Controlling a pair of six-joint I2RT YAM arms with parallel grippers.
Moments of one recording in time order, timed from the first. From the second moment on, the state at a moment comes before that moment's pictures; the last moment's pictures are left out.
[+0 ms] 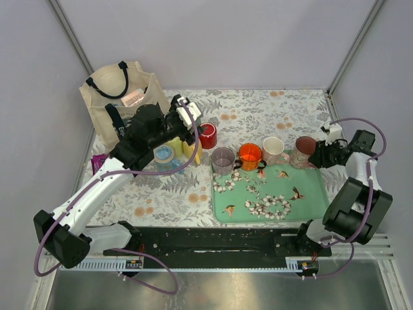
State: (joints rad) left arm -0.59 1.18 1.17 -0.13 0.28 0.43; right arm -0.55 1.39 0.89 -0.54 -0.72 -0.69
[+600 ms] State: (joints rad) left arm -0.59 1.16 1.15 -0.13 0.28 0.44; right arm -0.46 1.50 1.04 -0.68 -0.71 -0.80
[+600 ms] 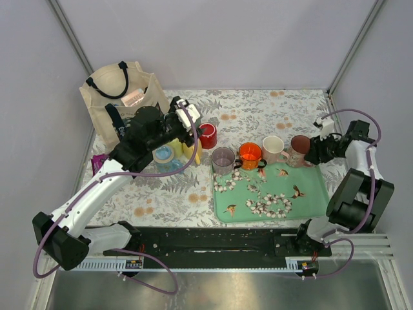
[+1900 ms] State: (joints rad) left arm -0.44 1.39 1.36 -0.31 0.16 0.17; right arm -0.48 1.56 1.47 -1.08 -0.64 -0.96
